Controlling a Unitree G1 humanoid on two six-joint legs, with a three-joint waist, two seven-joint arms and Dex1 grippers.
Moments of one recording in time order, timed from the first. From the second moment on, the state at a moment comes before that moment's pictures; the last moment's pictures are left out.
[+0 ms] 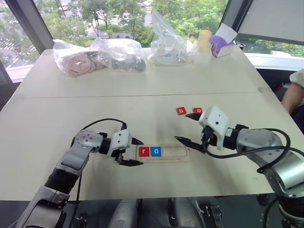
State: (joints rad) left arm -0.36 0.58 -0.25 0.08 -0.12 0.08 -1.34; right arm -0.25 -0.77 0.02 -0.64 0.41 0.77 0.70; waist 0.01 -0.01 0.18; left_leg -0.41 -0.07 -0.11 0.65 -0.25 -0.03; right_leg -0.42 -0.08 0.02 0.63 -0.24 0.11
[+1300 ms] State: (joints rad) left arm -0.13 0.78 0.09 -0.37 -0.51 0.52 -1.08; right arm -0.61 -0.21 0.09 0.15 0.12 0.78 0.22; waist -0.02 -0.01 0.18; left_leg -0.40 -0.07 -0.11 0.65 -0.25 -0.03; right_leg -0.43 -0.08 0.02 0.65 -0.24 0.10
